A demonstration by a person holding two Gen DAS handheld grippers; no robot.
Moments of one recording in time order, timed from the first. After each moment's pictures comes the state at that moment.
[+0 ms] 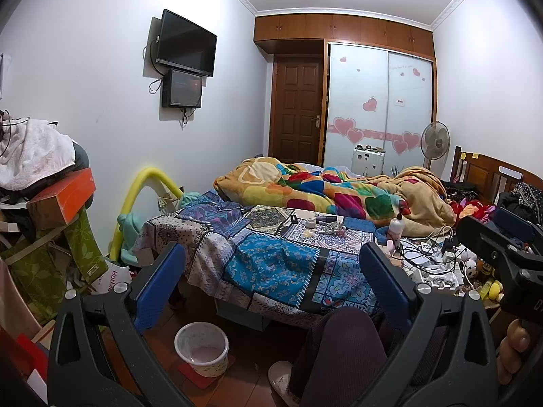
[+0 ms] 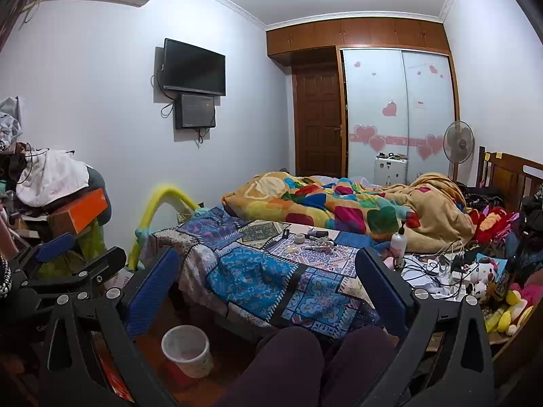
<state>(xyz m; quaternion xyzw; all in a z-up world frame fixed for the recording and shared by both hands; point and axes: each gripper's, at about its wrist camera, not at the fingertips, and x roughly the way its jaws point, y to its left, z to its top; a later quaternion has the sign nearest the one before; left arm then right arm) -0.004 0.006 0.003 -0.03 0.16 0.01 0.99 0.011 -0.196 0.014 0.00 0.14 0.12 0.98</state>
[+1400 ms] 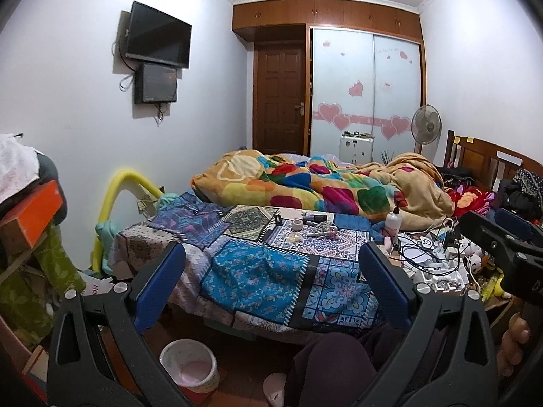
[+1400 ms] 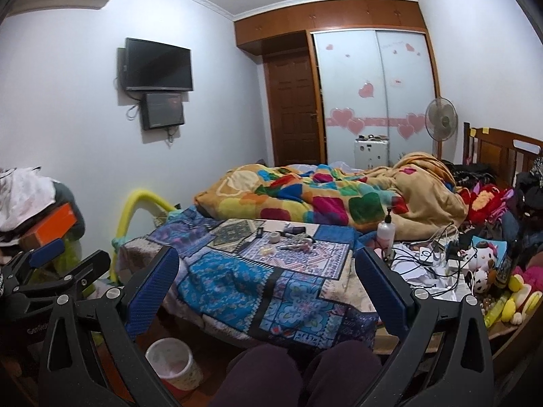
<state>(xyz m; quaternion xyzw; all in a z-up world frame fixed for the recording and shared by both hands) 0.108 -0.025 -0.002 -0.01 0.18 -0.03 0.98 0.089 -0.234 -0.002 0.04 0.17 0.07 0.98</state>
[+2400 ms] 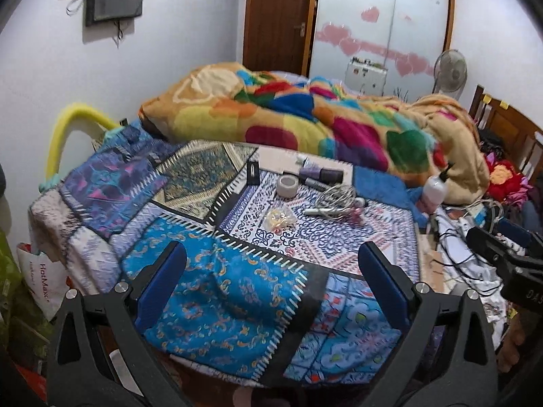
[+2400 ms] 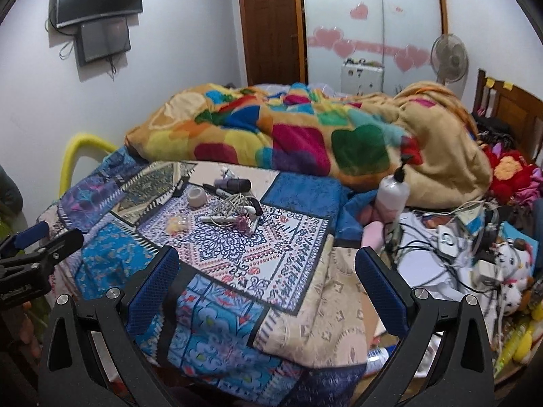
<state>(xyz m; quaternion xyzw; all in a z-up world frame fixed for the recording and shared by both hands) 0.430 -0.094 -0.139 -0.03 0.35 -0.04 0.93 0.359 -0.301 -0.118 0.03 0.34 0.04 0.94</state>
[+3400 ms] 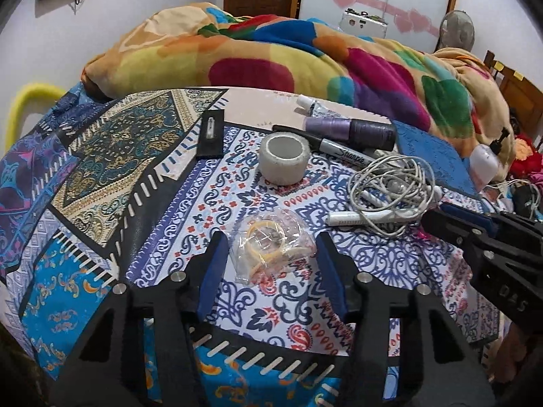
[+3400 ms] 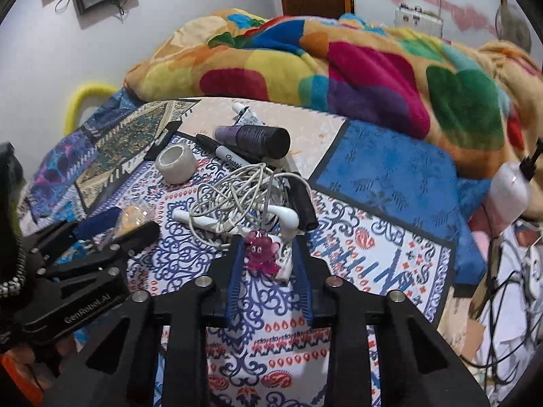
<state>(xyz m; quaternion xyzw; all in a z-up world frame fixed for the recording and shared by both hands) 0.579 -0.117 -0.259 -0.02 0.43 -0.09 0.90 0.512 -0.264 -0.222 0.00 0.44 0.12 0.89</state>
